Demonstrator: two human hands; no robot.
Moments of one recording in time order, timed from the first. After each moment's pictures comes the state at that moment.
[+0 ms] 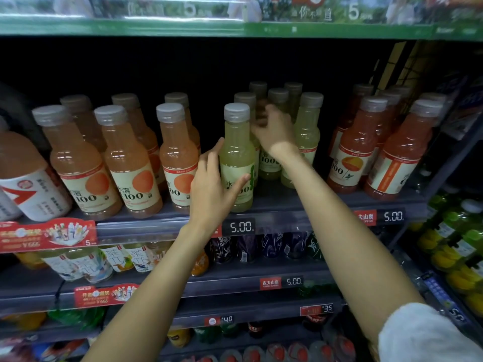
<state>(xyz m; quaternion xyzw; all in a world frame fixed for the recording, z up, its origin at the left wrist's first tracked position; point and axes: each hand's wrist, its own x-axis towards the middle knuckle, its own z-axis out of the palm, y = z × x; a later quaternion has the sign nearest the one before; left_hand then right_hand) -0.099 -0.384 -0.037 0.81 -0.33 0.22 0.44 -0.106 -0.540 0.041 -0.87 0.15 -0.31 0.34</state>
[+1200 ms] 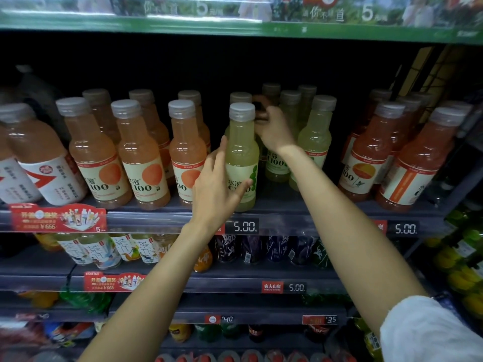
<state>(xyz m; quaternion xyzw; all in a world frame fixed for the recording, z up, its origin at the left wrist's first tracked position) -0.106 -0.381 -0.038 0.83 -0.32 0.25 0.38 -0.086 -0.540 0.038 -0.84 0.02 -0.27 0.46</state>
